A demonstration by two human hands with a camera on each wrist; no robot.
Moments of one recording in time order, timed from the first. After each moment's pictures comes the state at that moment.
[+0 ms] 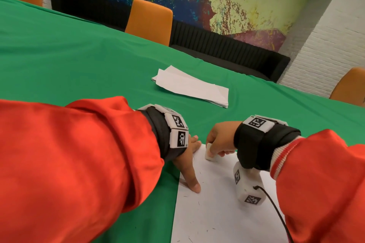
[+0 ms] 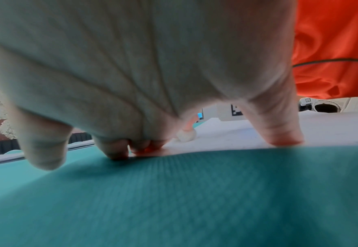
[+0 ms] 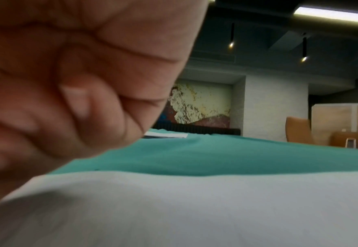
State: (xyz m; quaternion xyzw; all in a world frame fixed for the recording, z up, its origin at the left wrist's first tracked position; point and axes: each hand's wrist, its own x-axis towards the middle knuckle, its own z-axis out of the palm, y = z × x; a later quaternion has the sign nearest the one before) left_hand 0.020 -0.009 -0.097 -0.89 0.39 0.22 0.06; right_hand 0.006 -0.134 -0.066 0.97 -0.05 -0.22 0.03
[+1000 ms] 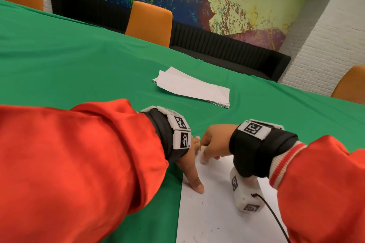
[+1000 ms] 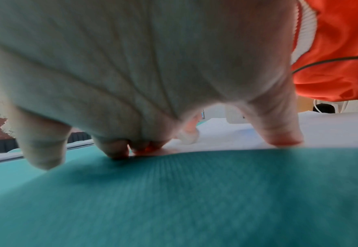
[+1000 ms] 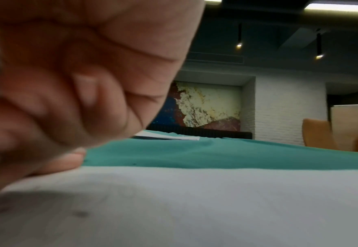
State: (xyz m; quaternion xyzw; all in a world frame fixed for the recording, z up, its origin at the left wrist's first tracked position) left_hand 0.016 -0.008 -0.088 -0.88 0.40 0.23 0.06; right_hand 0.001 -0.119 -0.069 0.97 -0.02 -0.22 0.02
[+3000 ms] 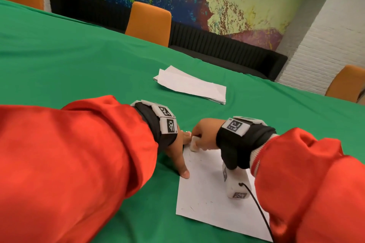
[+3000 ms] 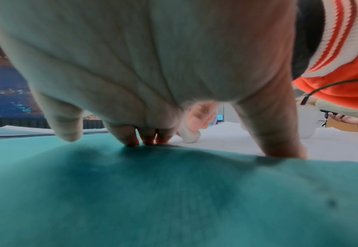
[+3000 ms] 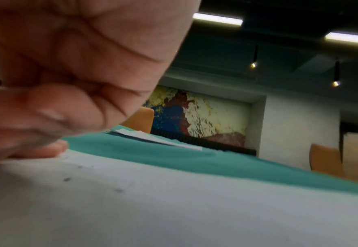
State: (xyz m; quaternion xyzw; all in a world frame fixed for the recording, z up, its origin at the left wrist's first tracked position) left_hand 0.001 0.017 -0.083 -0.89 0.37 0.25 0.06; right_hand -0.023 -0.094 -0.064 0.98 0.04 -0.18 0.06
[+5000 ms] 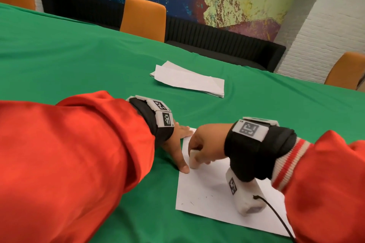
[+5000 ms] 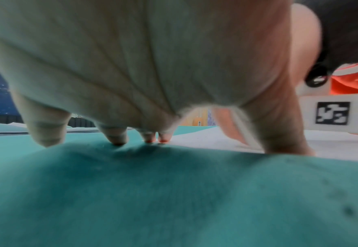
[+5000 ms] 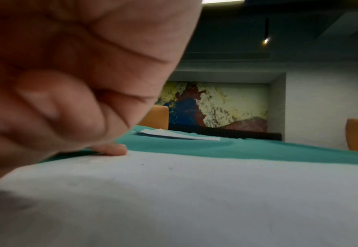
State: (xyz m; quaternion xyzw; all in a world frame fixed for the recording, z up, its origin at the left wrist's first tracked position) left_hand 0.006 0.014 -0.086 -0.89 0.38 0.22 0.10; right_hand -0.052 -0.092 -0.064 0.97 0.07 -0.24 0.01
